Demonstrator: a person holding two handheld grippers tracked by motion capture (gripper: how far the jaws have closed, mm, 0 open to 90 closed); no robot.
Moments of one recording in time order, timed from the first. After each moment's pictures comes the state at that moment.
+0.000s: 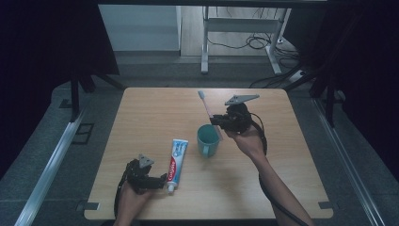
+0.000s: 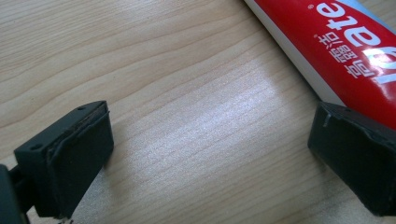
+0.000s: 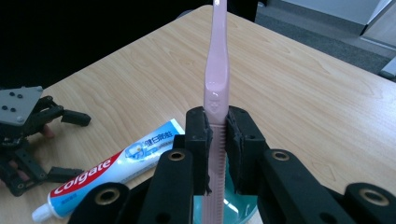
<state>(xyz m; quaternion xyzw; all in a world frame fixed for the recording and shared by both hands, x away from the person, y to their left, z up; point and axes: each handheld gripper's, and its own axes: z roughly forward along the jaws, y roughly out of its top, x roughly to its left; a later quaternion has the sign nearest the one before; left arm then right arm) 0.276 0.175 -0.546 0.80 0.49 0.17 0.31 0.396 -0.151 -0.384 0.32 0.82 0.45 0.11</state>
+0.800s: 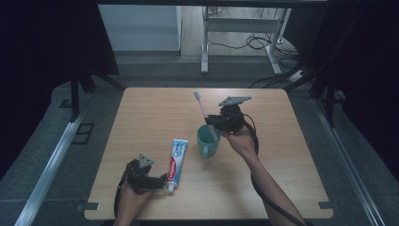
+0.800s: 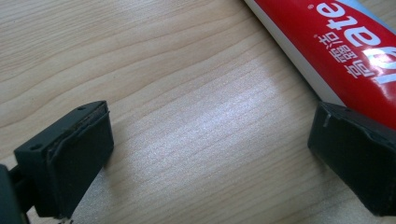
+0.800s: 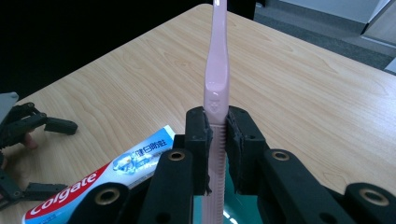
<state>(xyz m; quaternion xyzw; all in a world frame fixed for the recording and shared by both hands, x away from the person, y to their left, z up) 0.276 0.175 -0.546 0.80 0.49 0.17 0.31 0.410 -0.137 -0.408 0.33 0.82 0.46 0.11</state>
